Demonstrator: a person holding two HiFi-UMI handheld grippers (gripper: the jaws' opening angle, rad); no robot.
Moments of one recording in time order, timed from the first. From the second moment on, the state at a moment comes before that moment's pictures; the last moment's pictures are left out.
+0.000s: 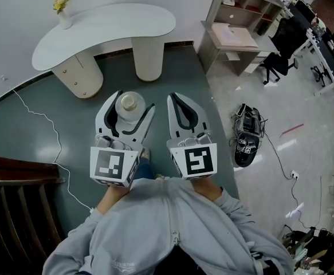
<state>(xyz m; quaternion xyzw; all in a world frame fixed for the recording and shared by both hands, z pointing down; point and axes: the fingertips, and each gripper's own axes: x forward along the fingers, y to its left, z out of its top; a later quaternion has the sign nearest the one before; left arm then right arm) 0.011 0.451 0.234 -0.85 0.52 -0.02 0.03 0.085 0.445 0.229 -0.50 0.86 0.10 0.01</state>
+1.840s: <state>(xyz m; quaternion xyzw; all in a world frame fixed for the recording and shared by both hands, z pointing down) -0.044 0.149 0.248 -0.89 0.45 -0.01 0.01 0.031 0.149 0.242 -0.57 0.82 0.09 -0.01</state>
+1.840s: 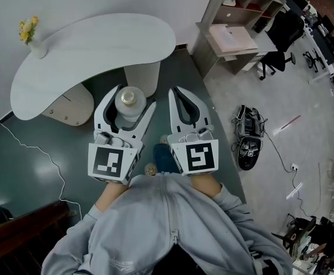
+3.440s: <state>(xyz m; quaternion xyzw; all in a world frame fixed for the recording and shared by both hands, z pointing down) -0.004 -0.077 0.259 -0.85 0.53 0.00 0.01 0.071 -0.095 0.264 -0.47 0.88 0.08 -0.01</state>
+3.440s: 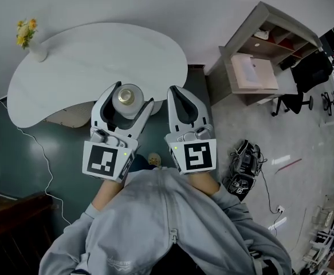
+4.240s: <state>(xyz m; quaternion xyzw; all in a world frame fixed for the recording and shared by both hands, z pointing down) -0.025 -0.171 0.266 -0.86 0.51 0.01 0.01 0.035 -0.185 0.267 -0.46 0.88 0.06 0.01</state>
